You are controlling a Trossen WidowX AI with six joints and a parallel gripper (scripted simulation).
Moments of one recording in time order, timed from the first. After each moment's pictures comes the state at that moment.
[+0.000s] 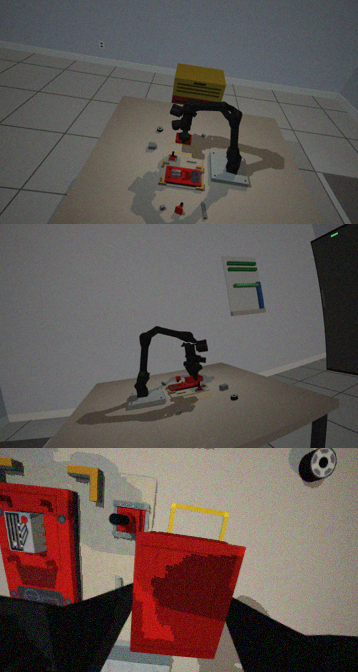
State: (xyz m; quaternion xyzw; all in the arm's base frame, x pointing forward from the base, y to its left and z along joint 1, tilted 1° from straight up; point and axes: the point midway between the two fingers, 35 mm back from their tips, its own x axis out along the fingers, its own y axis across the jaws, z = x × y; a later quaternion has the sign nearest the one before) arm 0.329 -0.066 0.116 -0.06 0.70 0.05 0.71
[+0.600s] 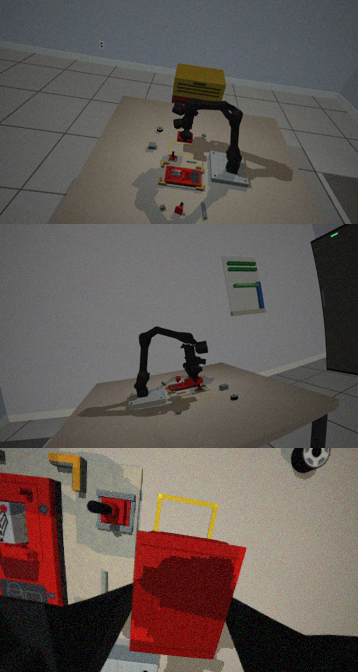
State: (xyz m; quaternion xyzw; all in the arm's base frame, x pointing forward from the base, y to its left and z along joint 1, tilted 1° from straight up) arm 0.324 -0.088 0.111 -0.06 0.70 0.05 0.71
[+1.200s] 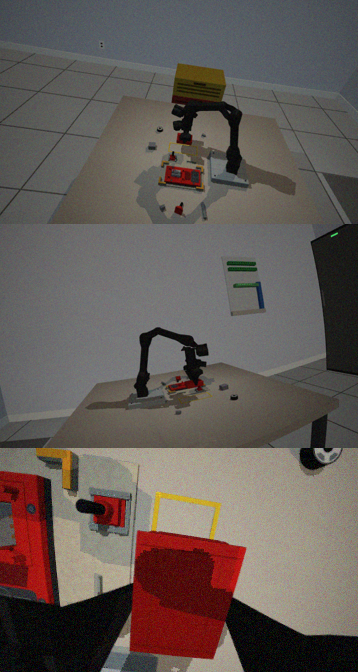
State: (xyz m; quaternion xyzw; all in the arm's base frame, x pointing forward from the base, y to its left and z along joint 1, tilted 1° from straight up) arm 0.325 -0.089 0.096 -0.06 0.70 0.05 0.71
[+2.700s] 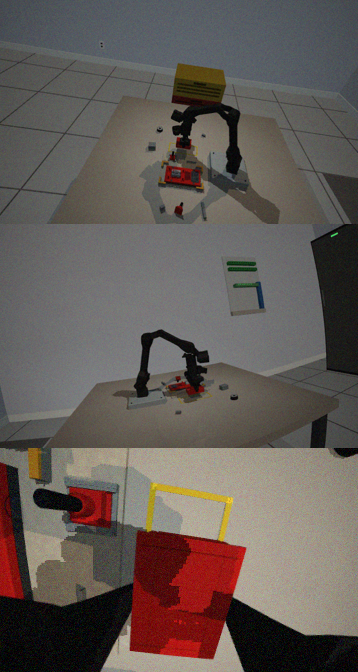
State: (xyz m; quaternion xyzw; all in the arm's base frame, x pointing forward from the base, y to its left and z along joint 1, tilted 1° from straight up) arm 0.325 -0.089 0.057 -0.06 0.70 0.05 0.71
